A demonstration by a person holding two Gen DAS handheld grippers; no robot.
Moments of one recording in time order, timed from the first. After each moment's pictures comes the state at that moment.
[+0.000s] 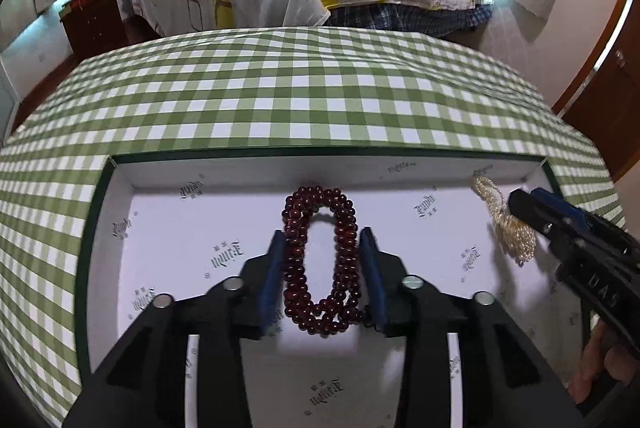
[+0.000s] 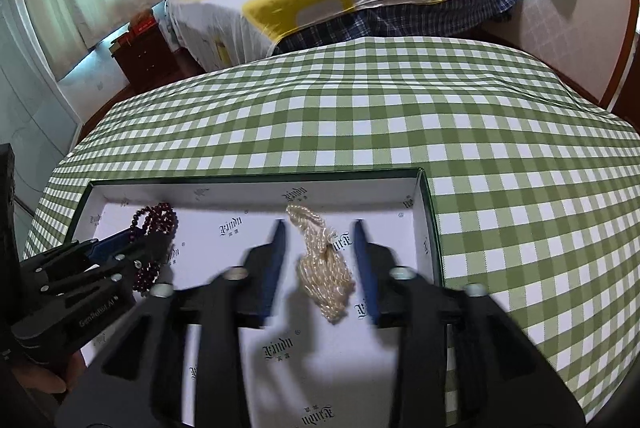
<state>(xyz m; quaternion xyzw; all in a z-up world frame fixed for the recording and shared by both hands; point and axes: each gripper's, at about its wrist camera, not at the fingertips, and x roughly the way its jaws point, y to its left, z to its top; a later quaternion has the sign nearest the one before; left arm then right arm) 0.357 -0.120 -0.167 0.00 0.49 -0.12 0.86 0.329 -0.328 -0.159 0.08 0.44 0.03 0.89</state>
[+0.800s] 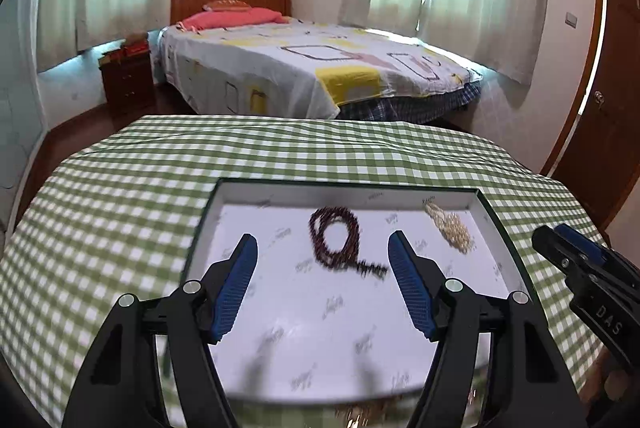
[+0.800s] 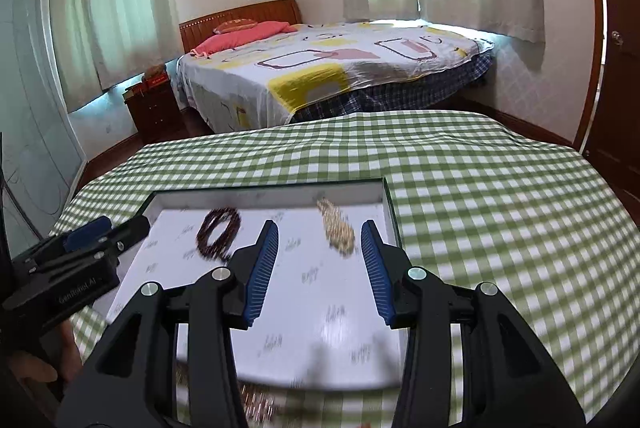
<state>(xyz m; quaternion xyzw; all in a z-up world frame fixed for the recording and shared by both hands) 0.222 -0.082 -0.092 -0.02 0.33 -0.10 0.94 0.172 -0.313 -0.092 0.06 0.30 0.00 0.95</state>
